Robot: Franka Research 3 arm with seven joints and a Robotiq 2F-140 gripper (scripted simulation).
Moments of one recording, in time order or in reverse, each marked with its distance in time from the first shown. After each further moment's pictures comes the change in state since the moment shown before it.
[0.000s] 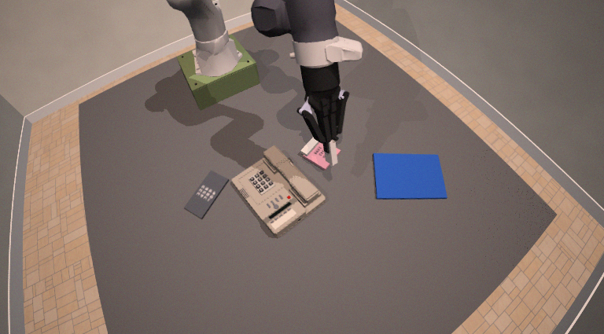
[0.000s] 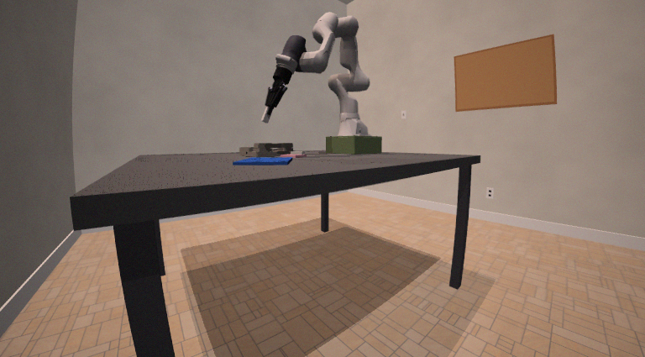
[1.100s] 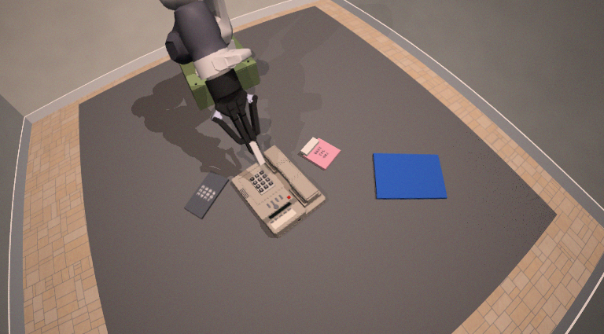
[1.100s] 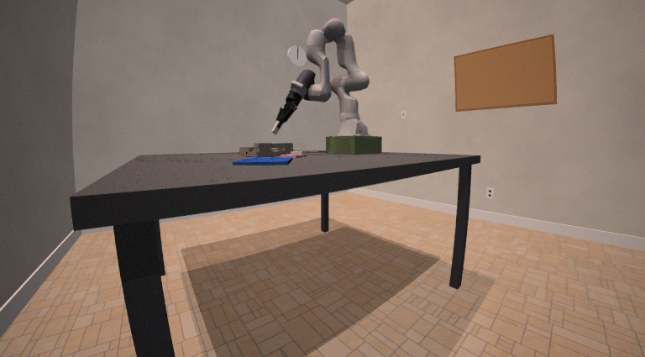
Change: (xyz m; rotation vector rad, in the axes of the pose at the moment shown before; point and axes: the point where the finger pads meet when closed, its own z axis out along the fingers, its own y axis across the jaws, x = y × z) arm -0.144 0.127 0.008 0.090 0.236 -0.002
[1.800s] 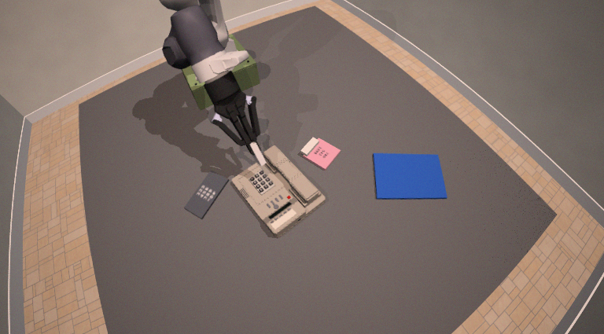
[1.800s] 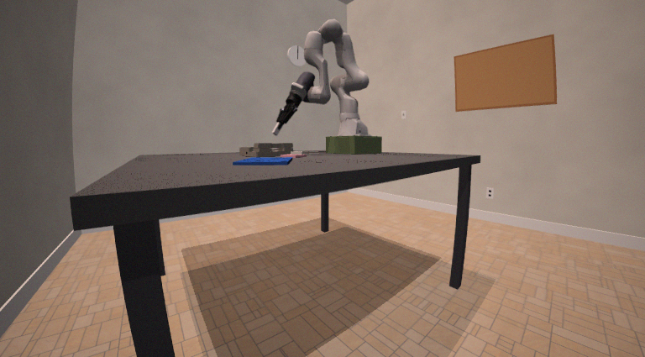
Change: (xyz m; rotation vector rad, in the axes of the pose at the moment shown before) arm -0.005 -0.002 0.005 0.032 0.017 -0.007
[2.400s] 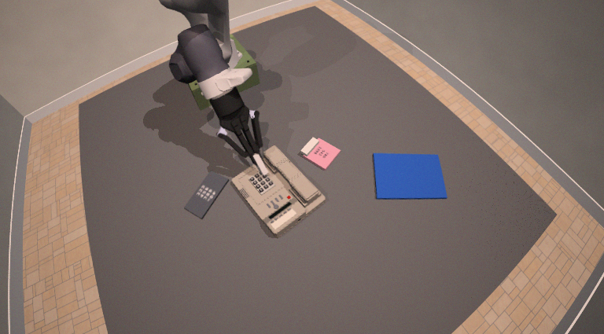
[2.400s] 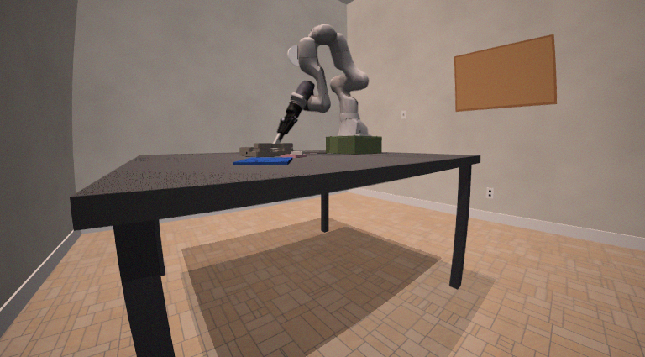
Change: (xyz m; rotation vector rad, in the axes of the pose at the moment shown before) arm -0.035 -0.001 0.044 0.001 -0.022 0.002
